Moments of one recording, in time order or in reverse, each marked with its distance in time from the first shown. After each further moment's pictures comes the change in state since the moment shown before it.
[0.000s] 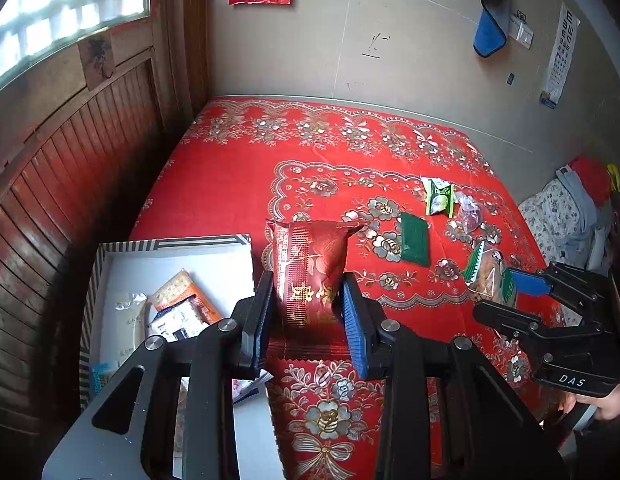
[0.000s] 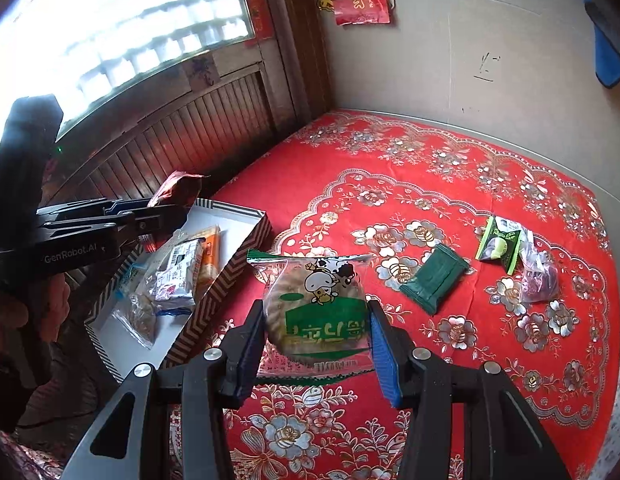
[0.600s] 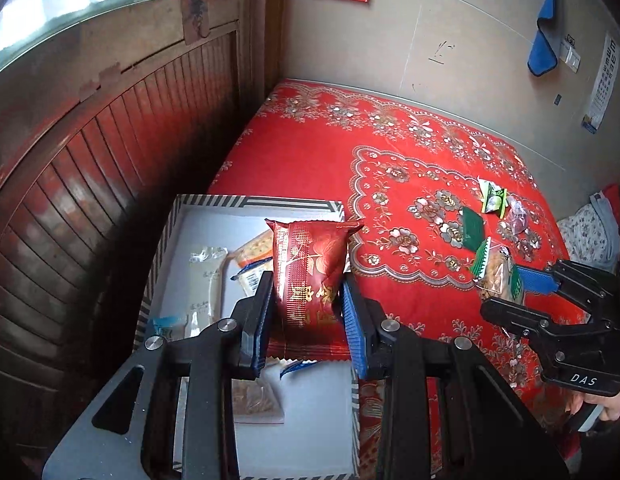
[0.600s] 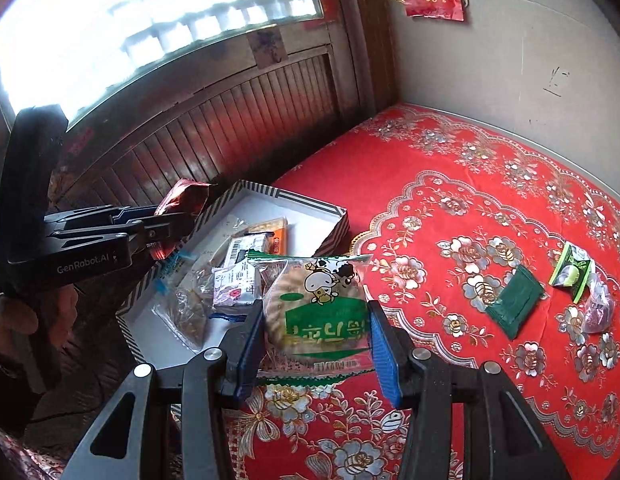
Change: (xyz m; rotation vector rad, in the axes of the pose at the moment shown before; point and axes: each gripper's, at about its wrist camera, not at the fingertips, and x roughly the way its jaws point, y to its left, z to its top) left arm -0.027 0.072 -0.042 -0.134 0.021 0.136; right arm 0.044 0.072 0.013 -0.101 0.052 0.142
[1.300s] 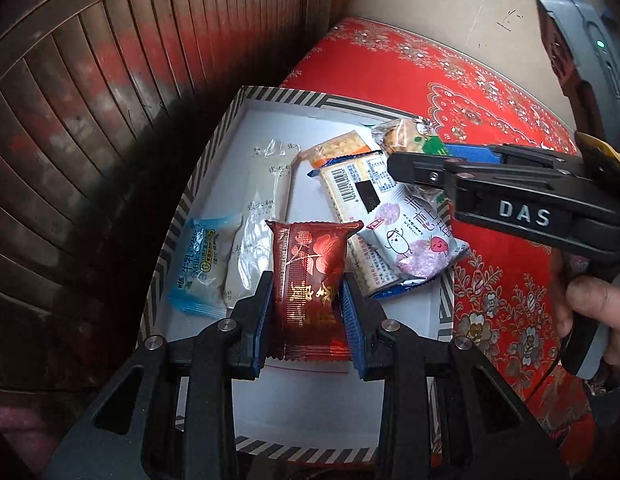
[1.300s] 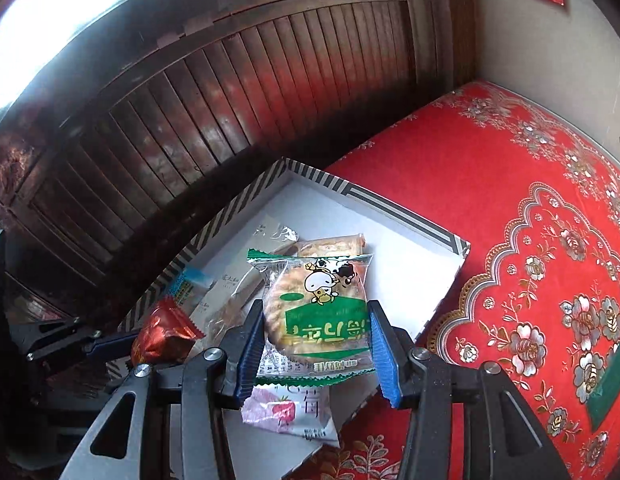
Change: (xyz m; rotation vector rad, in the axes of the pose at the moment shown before) left arm 0.039 0.049 -0.061 -0.116 0.175 0.104; right arm 0.159 0.047 0.066 -0.062 0.149 0.084
